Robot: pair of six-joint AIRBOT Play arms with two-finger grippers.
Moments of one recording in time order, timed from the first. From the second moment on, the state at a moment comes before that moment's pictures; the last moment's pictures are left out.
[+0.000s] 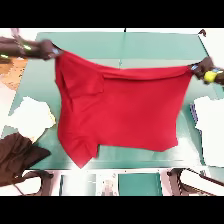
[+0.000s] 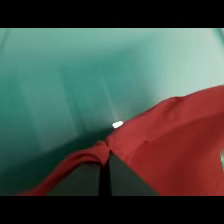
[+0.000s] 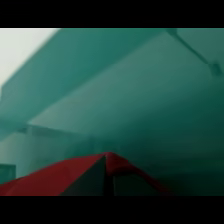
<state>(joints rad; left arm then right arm) 0.07 -1.43 1.50 0.70 -1.05 -1.15 -0.44 -1.31 1.09 -0.46 0.88 1.16</state>
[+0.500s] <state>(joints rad) 0.05 -1.61 1.48 0.68 -0.71 -1.17 -0.40 -1.80 1.49 -0.38 0.89 1.15</state>
